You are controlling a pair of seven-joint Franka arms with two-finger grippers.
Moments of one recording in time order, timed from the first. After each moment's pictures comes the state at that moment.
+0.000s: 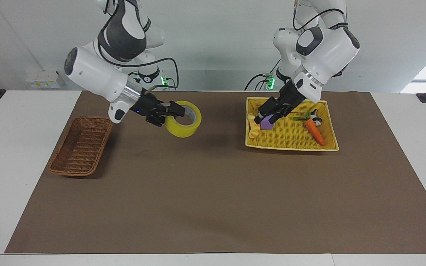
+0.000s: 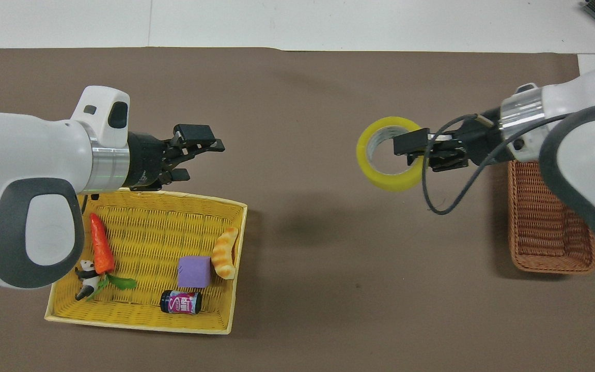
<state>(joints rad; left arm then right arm) -0.23 -0.03 -0.08 -1.92 -0.52 2.15 -0.49 0.15 0.13 -0.12 -1.70 0.72 1.75 -0.02</state>
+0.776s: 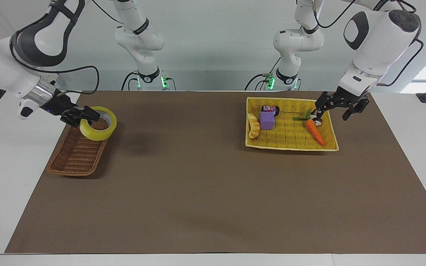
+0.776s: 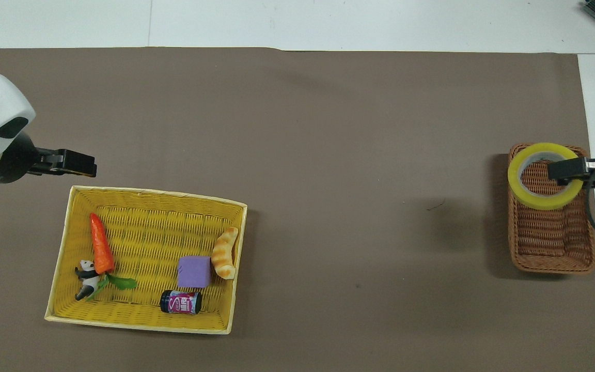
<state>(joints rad) -0.03 -0.03 -0.08 -1.70 -0.06 1.68 0.02 -0.27 0.14 -0.12 -1.75 0.43 1.66 -0.40</state>
